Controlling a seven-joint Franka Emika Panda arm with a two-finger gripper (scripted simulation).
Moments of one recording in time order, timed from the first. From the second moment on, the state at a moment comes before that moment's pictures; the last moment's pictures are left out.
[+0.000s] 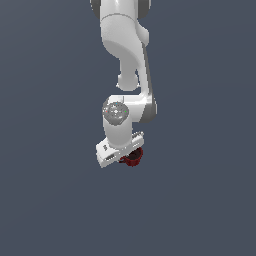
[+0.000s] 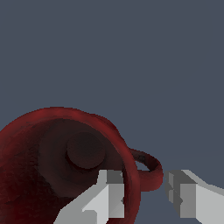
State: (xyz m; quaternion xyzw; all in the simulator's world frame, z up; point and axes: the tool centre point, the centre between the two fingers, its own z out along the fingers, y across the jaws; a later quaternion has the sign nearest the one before) arm 0.044 -0.024 0.074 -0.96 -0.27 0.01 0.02
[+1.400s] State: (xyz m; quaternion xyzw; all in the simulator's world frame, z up) arm 0.083 -0.120 0.097 -0.95 -0.29 -0.09 -0.01
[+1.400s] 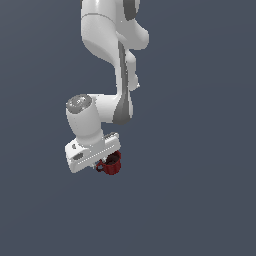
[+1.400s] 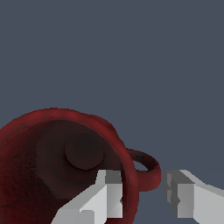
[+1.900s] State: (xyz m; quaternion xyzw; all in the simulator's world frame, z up) arm 0.120 -0.209 0.127 -0.93 -0.31 -0.18 -0.03
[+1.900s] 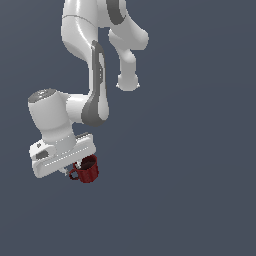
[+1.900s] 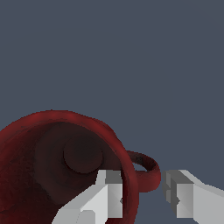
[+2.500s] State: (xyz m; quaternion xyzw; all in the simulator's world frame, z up) arm 0.146 -0.266 0.150 -0.91 -0.32 -0.25 -0.04
